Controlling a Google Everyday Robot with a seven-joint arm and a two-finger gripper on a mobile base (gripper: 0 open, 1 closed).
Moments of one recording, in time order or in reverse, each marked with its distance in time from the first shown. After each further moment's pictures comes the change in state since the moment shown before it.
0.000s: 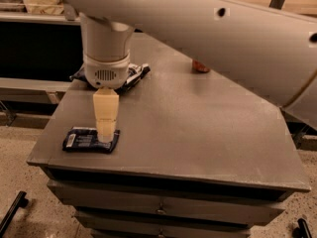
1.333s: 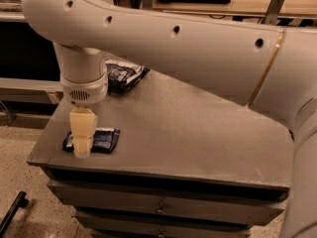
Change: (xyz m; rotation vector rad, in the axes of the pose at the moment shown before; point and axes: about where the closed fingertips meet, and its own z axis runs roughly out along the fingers) arm -0.037 0.011 0.045 -0.030 0.047 0.120
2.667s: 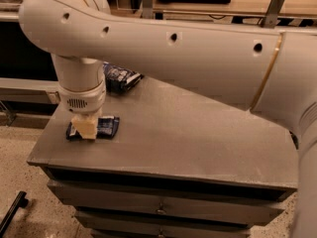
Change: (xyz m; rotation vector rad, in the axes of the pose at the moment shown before) arm -0.002 0.006 0.012 0.012 -0.001 0.007
